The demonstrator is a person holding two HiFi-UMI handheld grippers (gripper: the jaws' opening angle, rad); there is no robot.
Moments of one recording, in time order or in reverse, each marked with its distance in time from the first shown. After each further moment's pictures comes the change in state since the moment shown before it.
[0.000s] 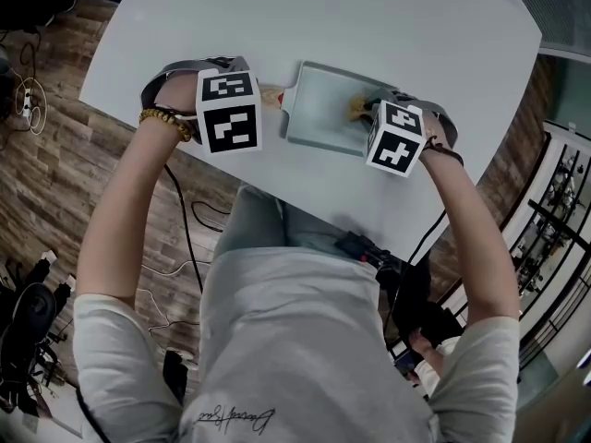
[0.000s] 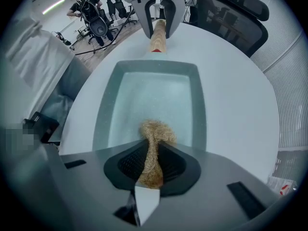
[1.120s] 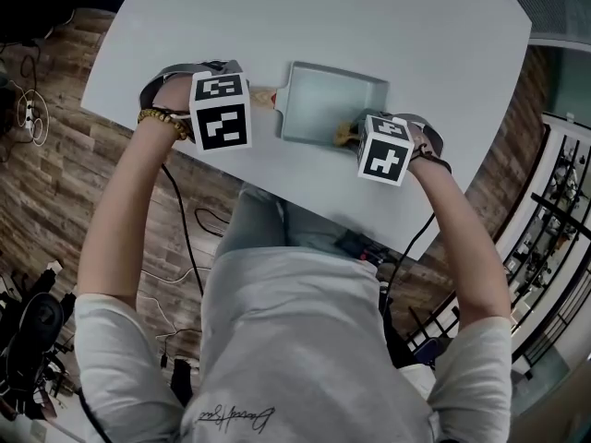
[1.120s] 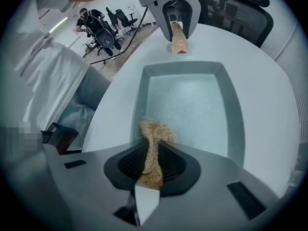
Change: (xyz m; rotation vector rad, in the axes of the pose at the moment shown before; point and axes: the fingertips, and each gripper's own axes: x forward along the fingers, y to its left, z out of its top) left arm 0.002 -0.001 0.000 0.042 0.010 -0.004; right arm 0.000 0.060 0.005 0.042 -0.043 0.197
